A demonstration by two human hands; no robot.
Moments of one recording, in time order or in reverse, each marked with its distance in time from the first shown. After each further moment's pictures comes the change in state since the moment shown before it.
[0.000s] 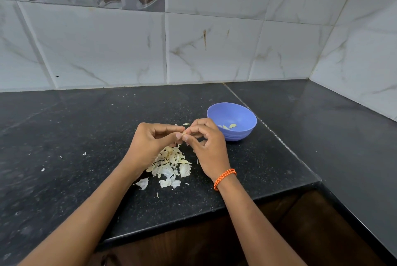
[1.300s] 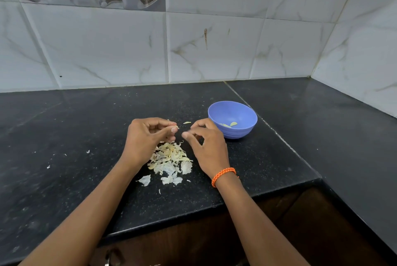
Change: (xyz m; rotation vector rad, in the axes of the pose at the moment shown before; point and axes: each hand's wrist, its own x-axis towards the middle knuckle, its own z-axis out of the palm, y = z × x) left_hand 0.006 -0.008 -0.008 0.037 0.168 0.026; right_hand -0.004 -0.005 -0.001 -0.356 -0.016 -0.016
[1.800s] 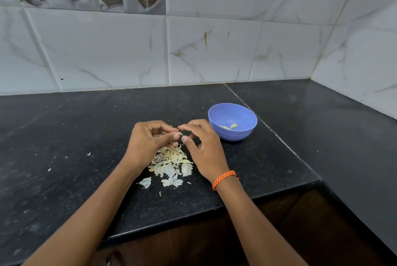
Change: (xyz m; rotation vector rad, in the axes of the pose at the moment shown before) left_hand -0.003 0.002 0.000 -0.061 -0.098 -0.018; right_hand -0.003 -0.005 0.000 0.096 -0.055 -0.136
